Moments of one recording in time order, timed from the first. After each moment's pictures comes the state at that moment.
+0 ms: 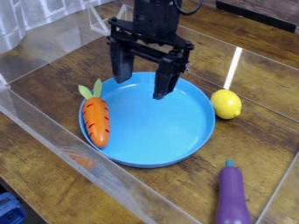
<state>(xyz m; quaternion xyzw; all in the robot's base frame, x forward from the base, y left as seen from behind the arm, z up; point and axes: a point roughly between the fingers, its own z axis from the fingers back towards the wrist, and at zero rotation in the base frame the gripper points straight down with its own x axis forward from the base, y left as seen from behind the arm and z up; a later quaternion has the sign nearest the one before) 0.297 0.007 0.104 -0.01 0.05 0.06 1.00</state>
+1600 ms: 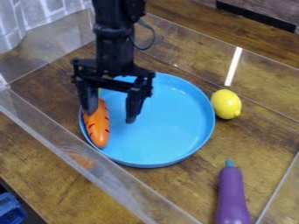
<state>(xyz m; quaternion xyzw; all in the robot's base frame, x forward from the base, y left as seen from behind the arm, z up) 0.275 0.047 0.054 -0.03 0.04 0.22 0.97</state>
